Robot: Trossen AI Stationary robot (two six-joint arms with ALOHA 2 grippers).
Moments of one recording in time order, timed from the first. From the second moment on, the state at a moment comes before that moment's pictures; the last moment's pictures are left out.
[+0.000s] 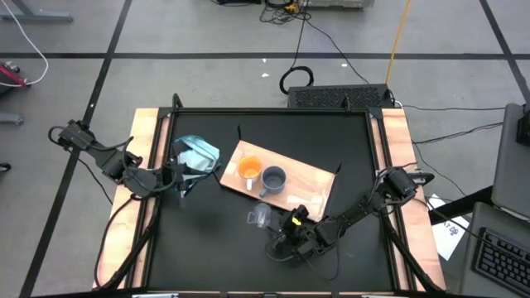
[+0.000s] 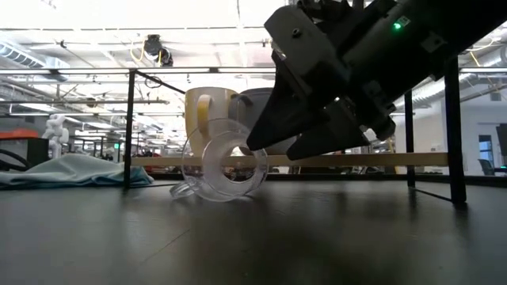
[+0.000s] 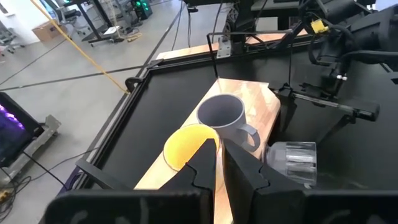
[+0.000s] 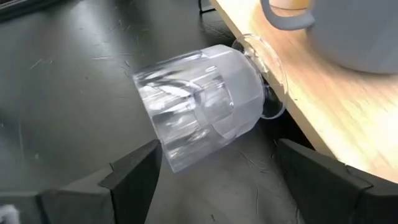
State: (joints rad) left arm -0.56 0.79 0.87 -0.55 -0.72 -0.09; right arm 0.56 2.03 1.17 -0.13 0.87 1.01
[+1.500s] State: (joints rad) left arm -0.56 0.79 0.87 -0.55 -0.68 -0.11; right arm 0.61 1.89 1.21 -0.12 0.74 0.83
